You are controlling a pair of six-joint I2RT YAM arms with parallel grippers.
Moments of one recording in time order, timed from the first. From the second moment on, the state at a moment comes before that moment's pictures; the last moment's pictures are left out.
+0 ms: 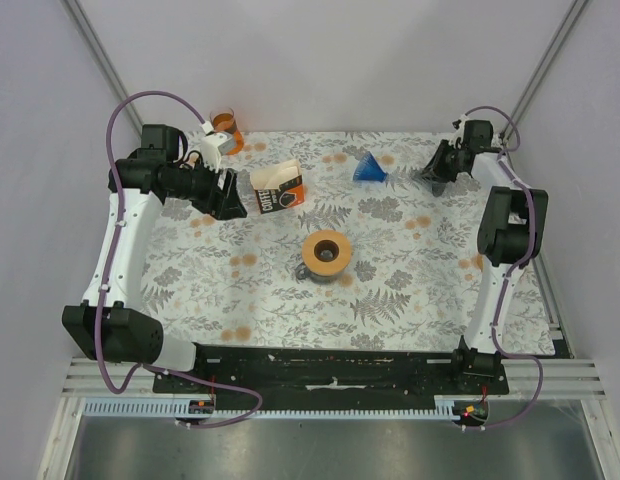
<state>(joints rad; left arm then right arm) -0.05 1.44 1.60 -1.14 0.66 0.39 -0.12 2.25 1.81 -0.44 -0.41 0.32</state>
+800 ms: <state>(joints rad) -0.05 1.44 1.66 -1.09 0.69 0.34 0.38 1.36 1.26 -0.29 -0.20 -0.64</state>
